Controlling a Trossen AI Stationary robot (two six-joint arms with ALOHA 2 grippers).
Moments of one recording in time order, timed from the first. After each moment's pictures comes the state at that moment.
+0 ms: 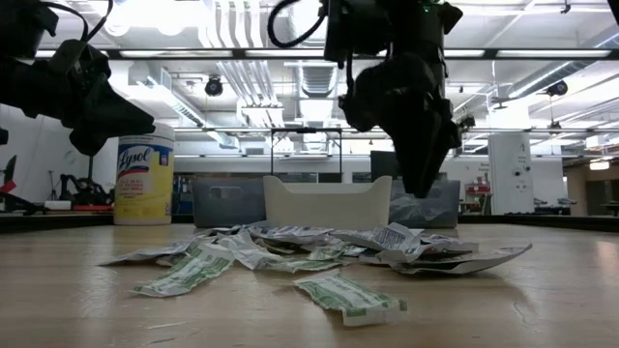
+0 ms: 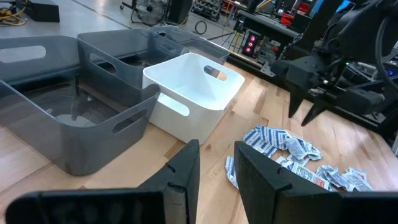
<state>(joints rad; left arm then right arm) 0.07 0.05 0.11 -0.33 -0.28 -0.39 0.07 1.89 1.36 -0.93 -0.11 0.70</state>
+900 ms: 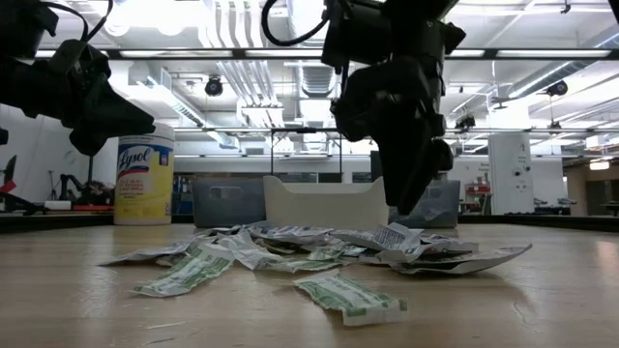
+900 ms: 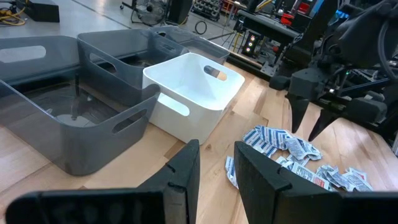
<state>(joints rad) 0.07 0.05 0.11 -0.33 -0.27 -0.39 0.08 1.89 1.27 -0.71 -0.18 0.70</state>
